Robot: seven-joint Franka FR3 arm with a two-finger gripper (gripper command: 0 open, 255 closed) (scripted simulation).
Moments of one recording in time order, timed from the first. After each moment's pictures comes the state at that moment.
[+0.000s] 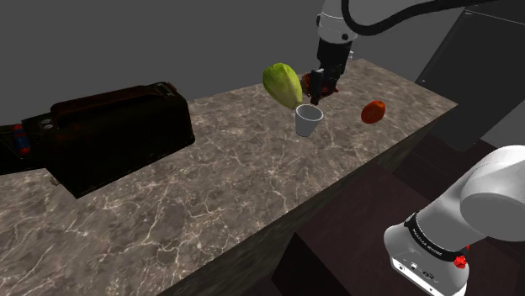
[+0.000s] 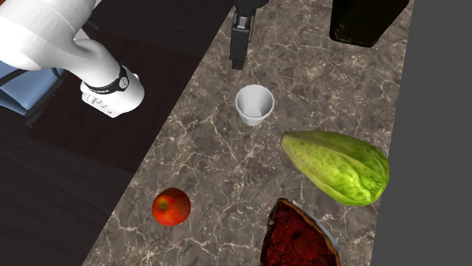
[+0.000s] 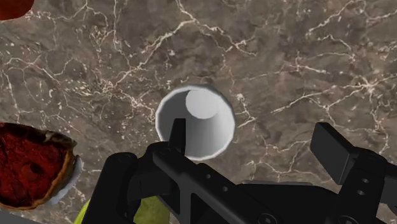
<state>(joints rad) -0.02 -0.35 0.18 -2.30 -0.06 1.90 0.01</state>
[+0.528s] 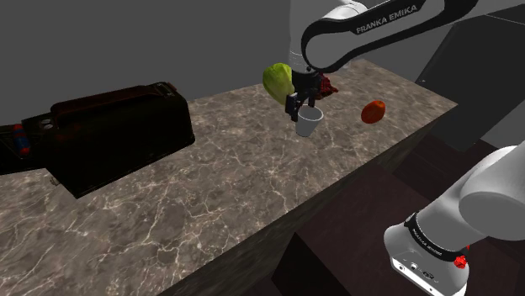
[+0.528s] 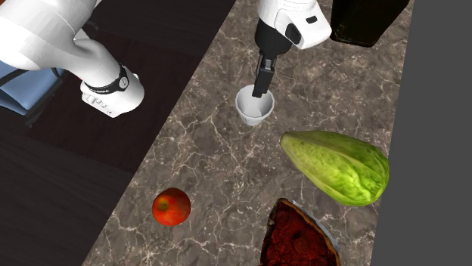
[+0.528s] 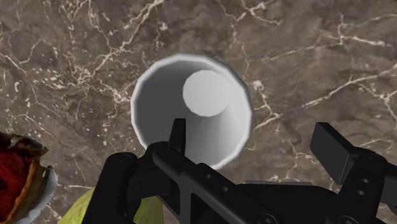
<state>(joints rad) -0.04 -0.07 0.22 -2.24 -0.17 2.04 0.14</state>
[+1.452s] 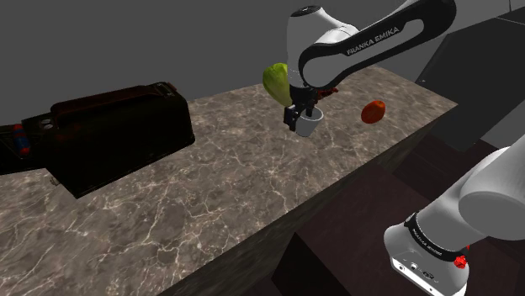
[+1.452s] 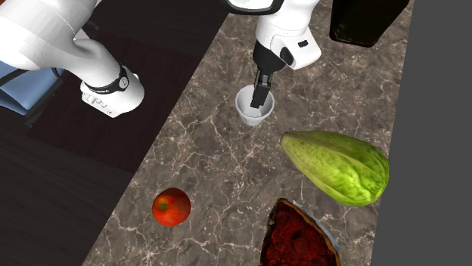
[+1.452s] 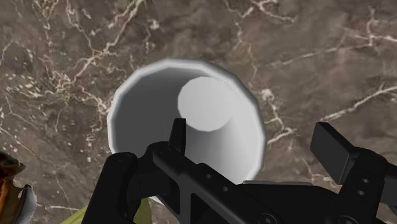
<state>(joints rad) -0.04 -0.01 0.22 -2.29 -0.20 2.14 0.17</state>
